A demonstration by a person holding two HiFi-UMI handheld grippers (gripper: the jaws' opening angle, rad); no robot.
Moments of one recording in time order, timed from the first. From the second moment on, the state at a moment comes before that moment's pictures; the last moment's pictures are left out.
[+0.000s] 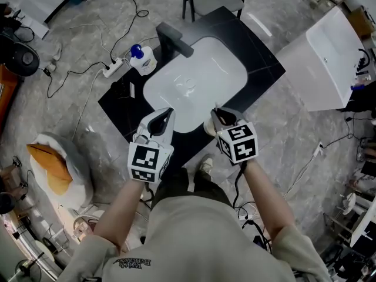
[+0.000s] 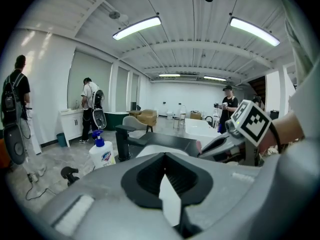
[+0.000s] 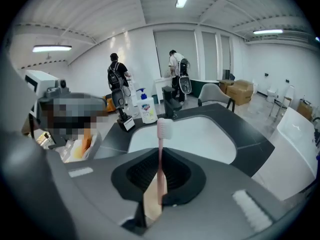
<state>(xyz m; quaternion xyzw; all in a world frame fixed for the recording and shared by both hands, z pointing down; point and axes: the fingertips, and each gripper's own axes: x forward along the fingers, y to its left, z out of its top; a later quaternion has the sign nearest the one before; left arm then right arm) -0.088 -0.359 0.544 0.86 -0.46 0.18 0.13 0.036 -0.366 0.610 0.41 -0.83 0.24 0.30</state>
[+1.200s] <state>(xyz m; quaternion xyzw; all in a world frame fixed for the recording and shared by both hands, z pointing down) -0.087 -0.324 0.241 0.88 -0.46 0.03 -0.12 0.106 -0.280 0.202 0.51 -0.86 -0.05 -0.01</state>
